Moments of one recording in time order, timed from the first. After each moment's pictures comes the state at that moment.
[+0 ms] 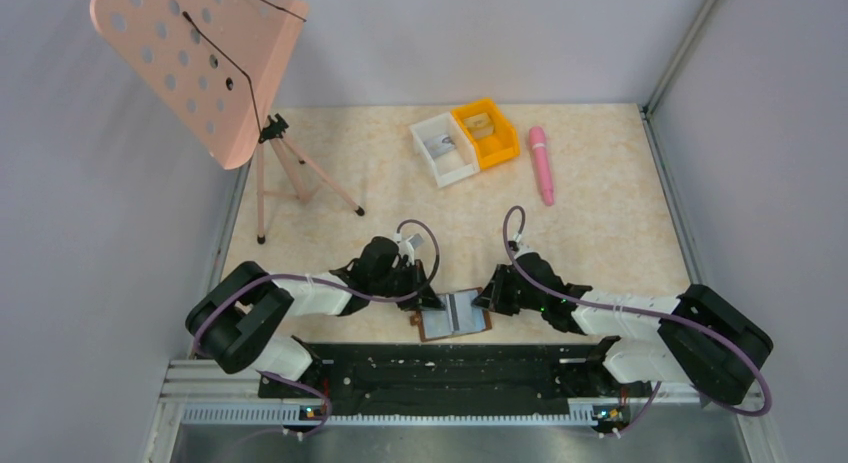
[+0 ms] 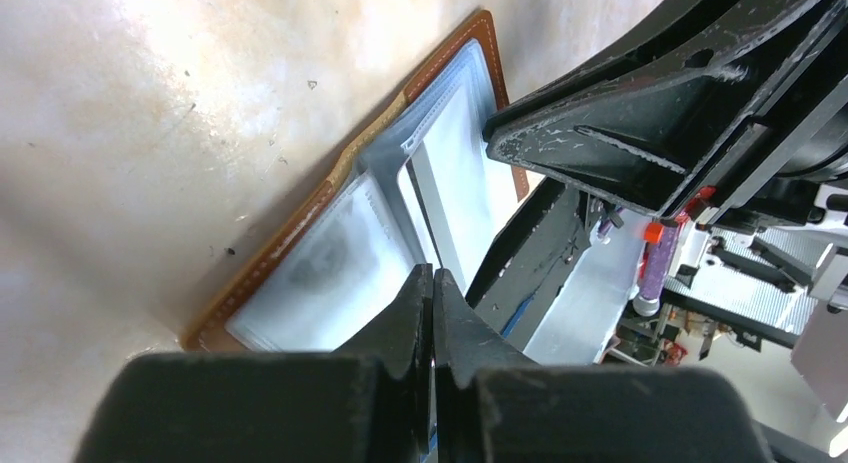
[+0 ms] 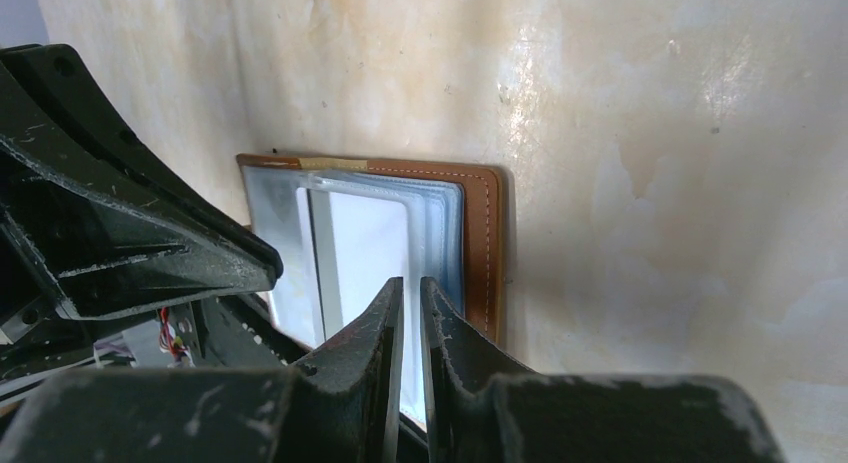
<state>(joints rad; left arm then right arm) -0.71 1.45 0.42 0.35 0.56 -0.91 0.80 1.22 0.28 0.25 -0.12 0.97</state>
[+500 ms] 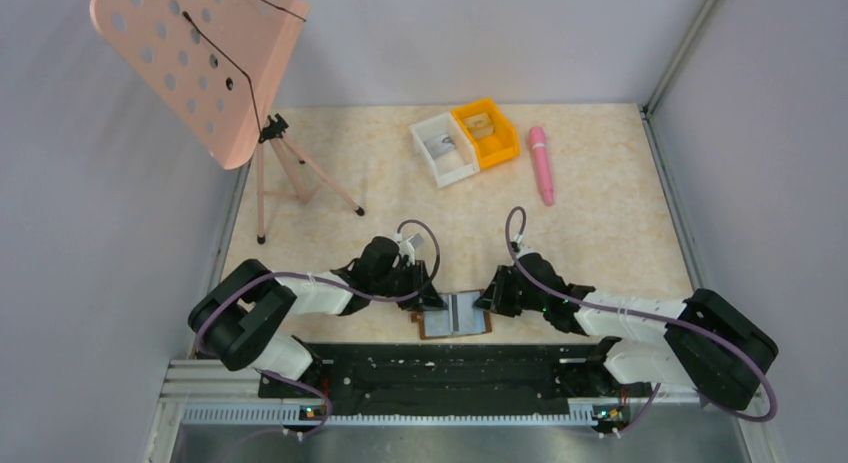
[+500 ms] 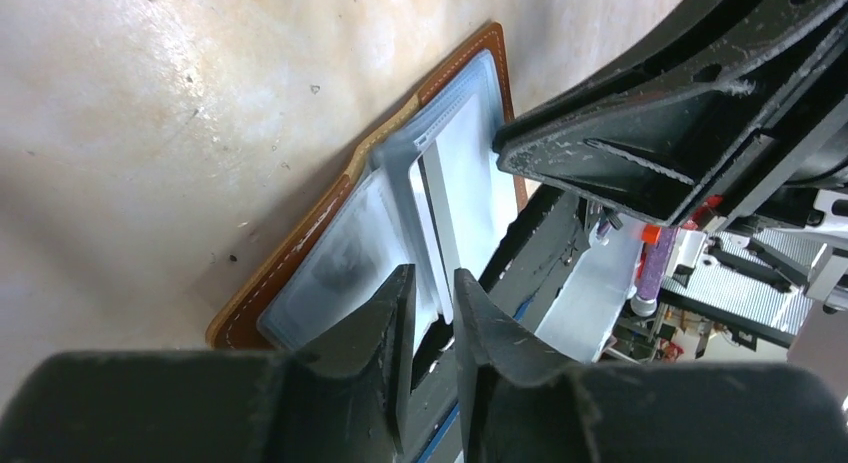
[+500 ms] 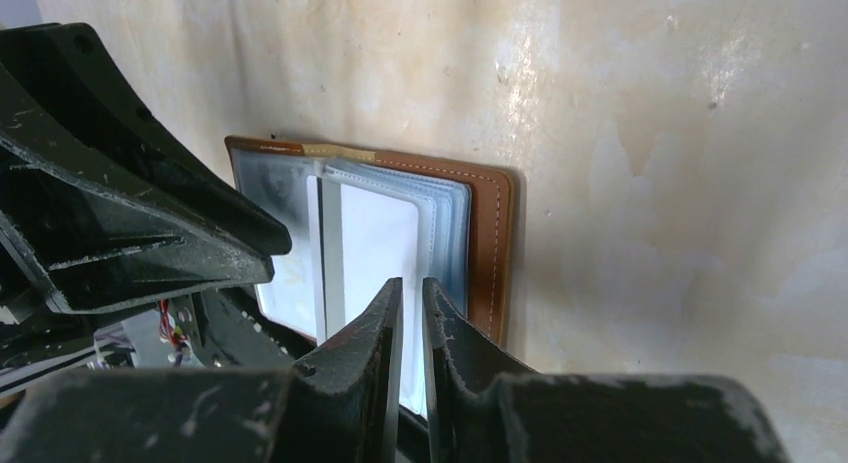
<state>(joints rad) -0.70 1.47 0.42 0.36 0.57 -0.91 0.80 1.20 0.28 0.22 -0.14 0.97</state>
